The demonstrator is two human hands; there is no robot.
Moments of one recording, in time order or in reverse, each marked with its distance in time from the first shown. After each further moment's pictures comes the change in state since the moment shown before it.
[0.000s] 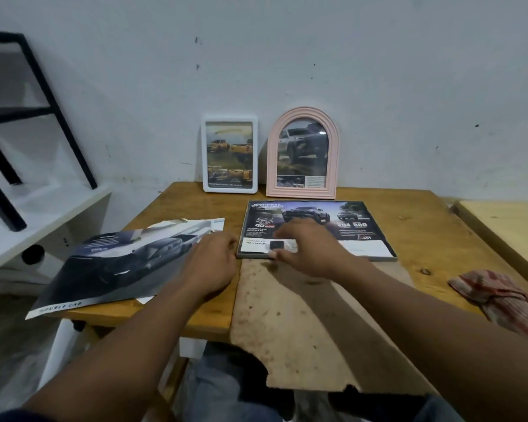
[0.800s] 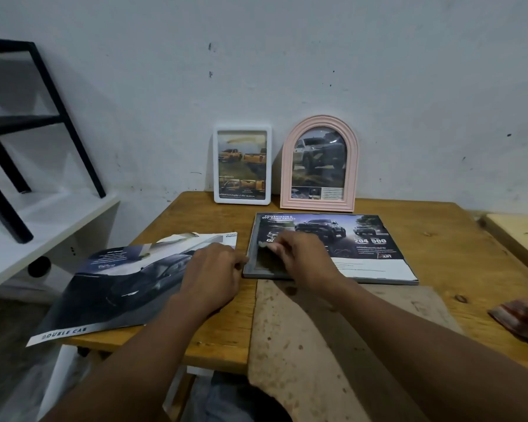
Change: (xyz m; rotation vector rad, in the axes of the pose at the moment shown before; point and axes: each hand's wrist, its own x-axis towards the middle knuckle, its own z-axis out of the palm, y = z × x) left_hand 0.027 -0.036 0.005 0.240 0.132 0.240; right_hand 0.043 -0.016 0.036 0.382 0.133 0.069
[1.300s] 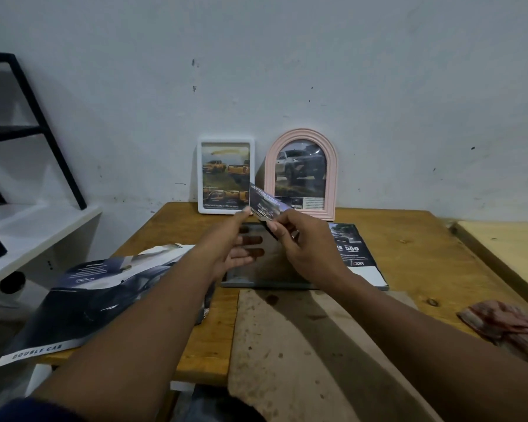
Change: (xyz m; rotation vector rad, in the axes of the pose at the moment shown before) left_hand 0.066 0.054 -0.043 -1.413 -0.316 -0.785; right_hand -0.007 -0.013 -0.052 0.051 0.294 -0.176
